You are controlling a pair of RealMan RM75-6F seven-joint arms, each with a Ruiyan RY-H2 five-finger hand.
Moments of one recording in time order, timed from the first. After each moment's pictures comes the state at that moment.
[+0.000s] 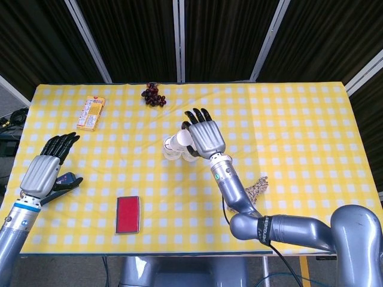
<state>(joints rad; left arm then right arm) -0.38 -1.08 -0.11 -1.75 1.39 1.26 -0.04 1.12 -1.60 0.39 -1.53 -0.63 1.07 -0.66</state>
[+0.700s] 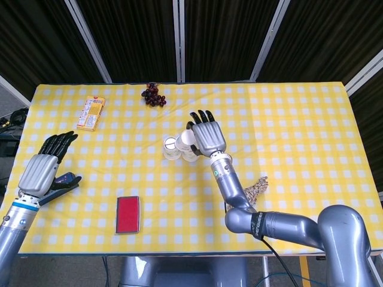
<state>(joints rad) -0.38 -1.07 -0.12 -1.75 1.39 1.25 -0.05 1.13 -1.67 0.38 -1.40 -0.57 1.04 -0.64</state>
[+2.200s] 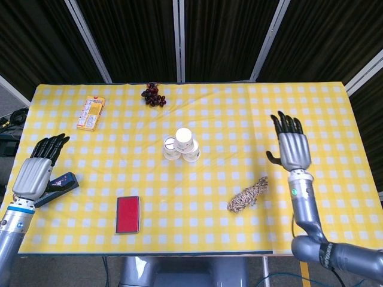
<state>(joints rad) -0.34 -1.11 -0.11 -1.72 1.36 1.29 0.03 0.67 -1.33 0.17 -1.63 -0.88 1.34 -0.35</state>
